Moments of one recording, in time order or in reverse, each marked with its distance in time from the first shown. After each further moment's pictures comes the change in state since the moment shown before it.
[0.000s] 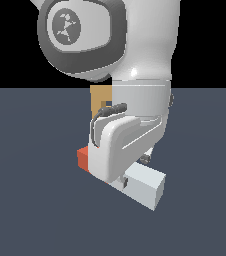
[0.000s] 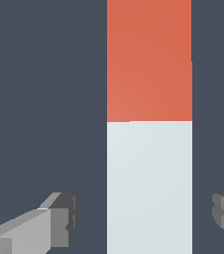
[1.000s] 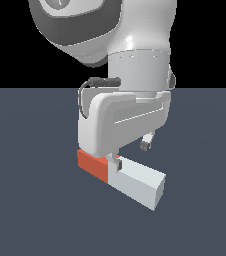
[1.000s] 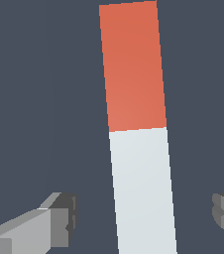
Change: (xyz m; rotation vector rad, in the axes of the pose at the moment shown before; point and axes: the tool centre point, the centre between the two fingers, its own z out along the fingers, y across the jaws) arm 0.005 -0.003 -0.032 0.005 0.001 0.079
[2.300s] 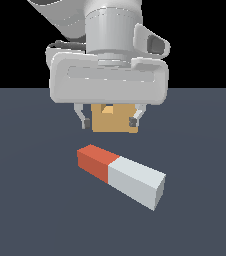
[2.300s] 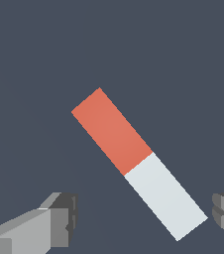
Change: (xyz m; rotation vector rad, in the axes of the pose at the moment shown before) arm 0.049 -0.007 -0.052 0.040 -0.001 0.611
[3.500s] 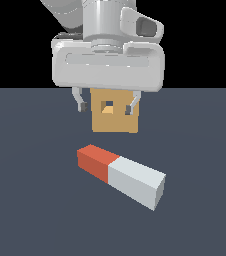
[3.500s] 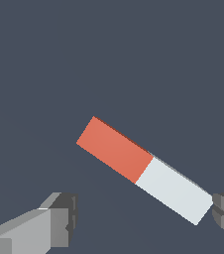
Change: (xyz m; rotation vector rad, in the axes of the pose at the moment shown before) arm 0.022 -0.006 -0.024 0.019 0.000 0.285
